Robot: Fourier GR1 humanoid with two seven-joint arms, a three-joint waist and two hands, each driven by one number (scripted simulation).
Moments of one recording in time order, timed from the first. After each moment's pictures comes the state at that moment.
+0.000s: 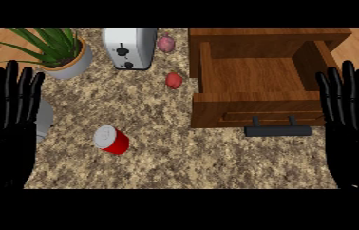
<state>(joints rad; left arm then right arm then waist) 0.00 0.09 0.04 -2.10 -0.01 0.03 0.00 -0.01 -0.04 0.00 -2.10 0.01 0.00 -0.03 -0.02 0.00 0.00</state>
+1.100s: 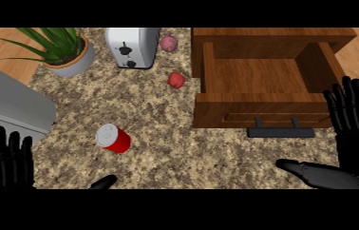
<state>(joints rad) 0.35 0.00 -0.32 -2.32 -0.42 0.61 0.42 0.08 -0.07 -0.10 -2.07 -0.03 -0.03 0.19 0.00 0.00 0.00</state>
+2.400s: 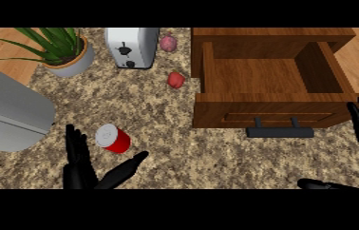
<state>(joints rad) 0.26 0.00 -0.33 -1.77 -0.13 0.83 0.05 0.18 -0.08 -0.18 -2.15 -0.09 0.05 0.17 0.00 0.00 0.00</state>
